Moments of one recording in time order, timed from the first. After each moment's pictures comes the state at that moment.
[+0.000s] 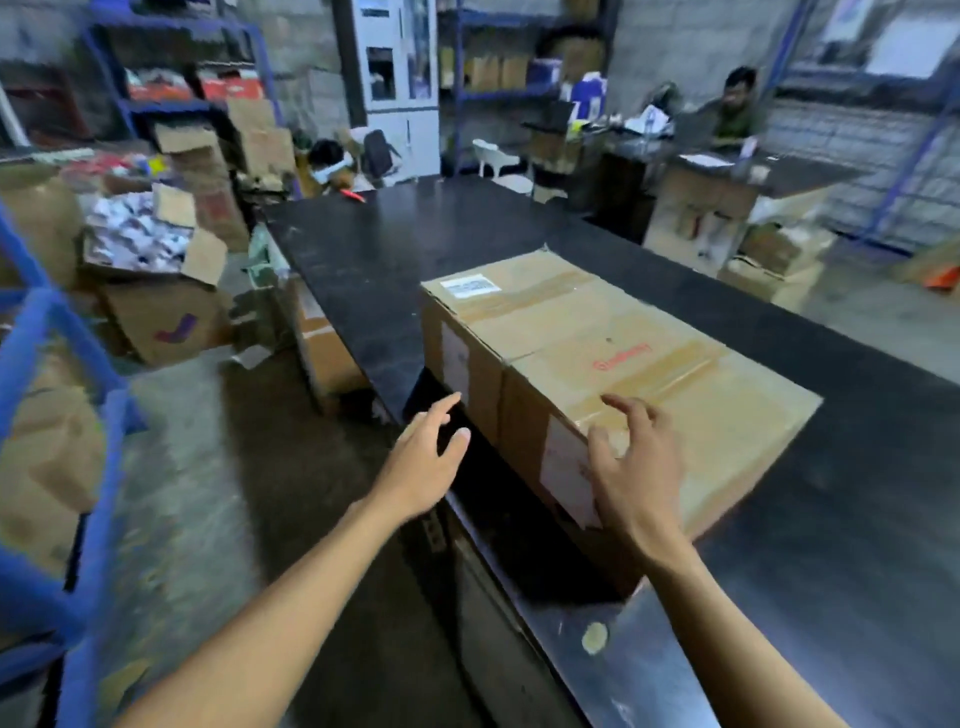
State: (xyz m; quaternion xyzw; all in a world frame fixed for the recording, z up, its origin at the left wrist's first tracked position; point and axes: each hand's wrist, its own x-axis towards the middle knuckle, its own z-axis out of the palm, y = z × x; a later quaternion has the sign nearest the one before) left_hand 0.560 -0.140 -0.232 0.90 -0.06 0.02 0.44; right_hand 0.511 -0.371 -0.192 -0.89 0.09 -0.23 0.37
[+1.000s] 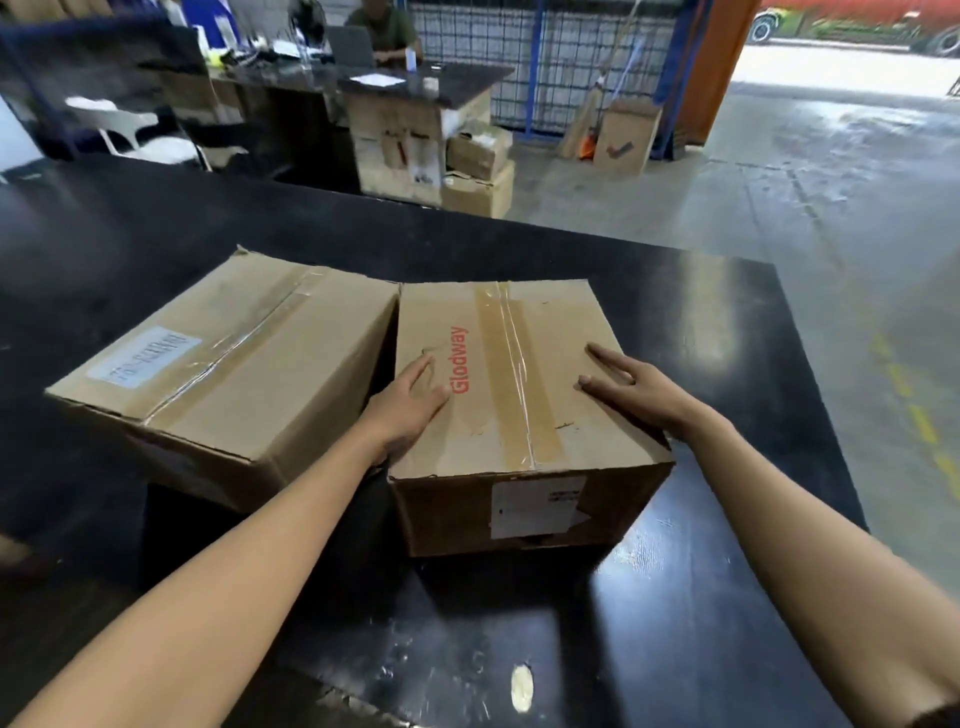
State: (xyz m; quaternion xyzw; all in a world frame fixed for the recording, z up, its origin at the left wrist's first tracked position) left_hand 0.737 -0.363 -0.219 0.88 -0.22 -0.23 0.36; right_hand 0.560 -0.621 -0.211 -0.85 0.31 0.01 0.43
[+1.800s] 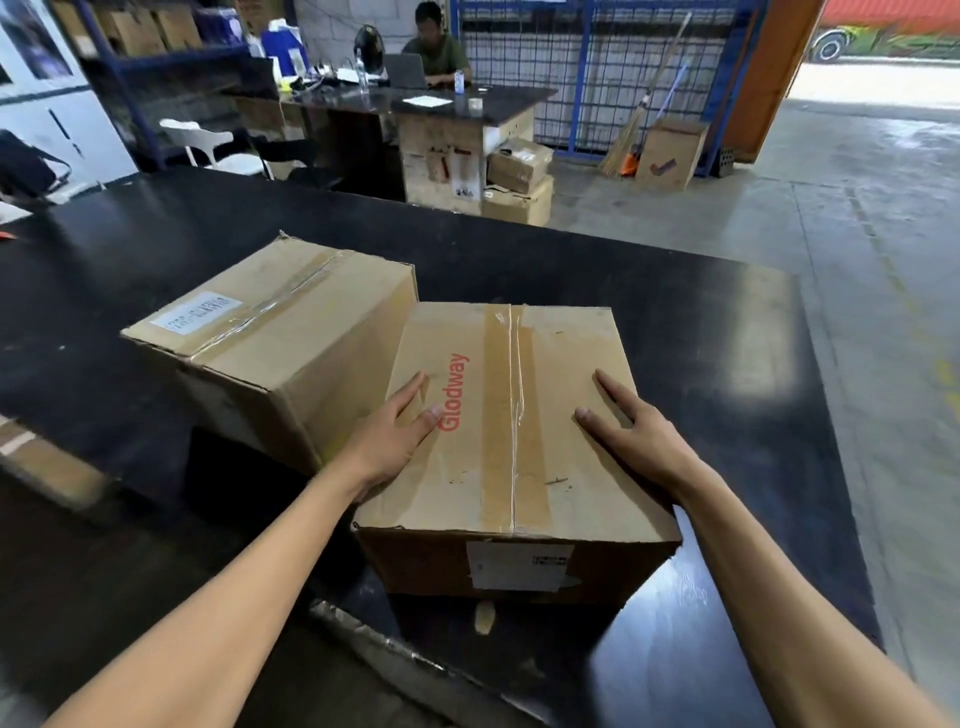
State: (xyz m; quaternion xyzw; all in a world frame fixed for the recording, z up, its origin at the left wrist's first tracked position) left_hand 0.615 -0.303 -0.216 0.86 -0.18 -0.20 0.44; right_hand 0.455 -0.566 -0.232 -0.83 0.29 -0.05 0.48
